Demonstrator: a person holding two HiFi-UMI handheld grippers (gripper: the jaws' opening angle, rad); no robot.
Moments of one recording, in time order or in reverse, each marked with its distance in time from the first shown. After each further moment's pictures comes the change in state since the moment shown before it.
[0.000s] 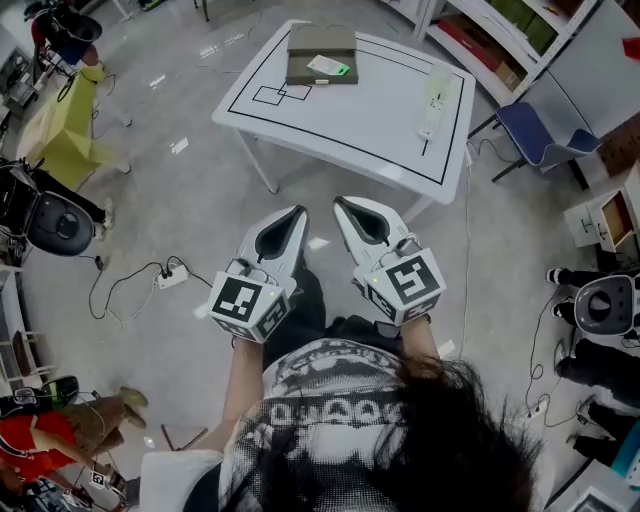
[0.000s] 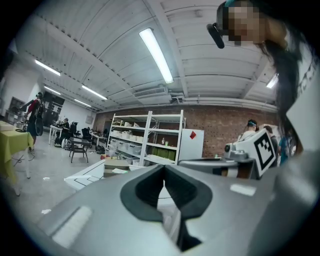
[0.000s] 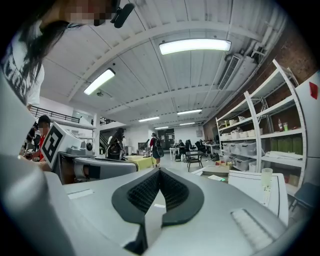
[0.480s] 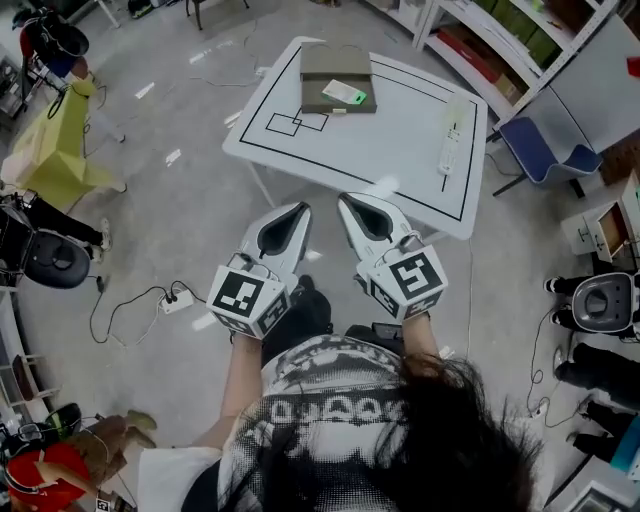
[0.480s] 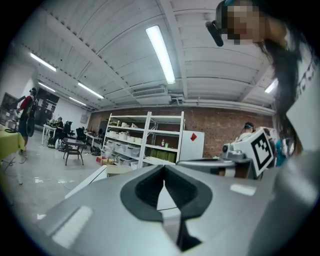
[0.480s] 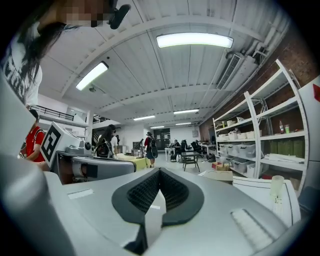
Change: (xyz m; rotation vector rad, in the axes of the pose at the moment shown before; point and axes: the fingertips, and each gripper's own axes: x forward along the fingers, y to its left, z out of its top) left arm 0.052 0.131 0.039 0.005 -0.009 -0.064; right arm 0.140 -0.032 0.030 -0.006 0.007 -0.054
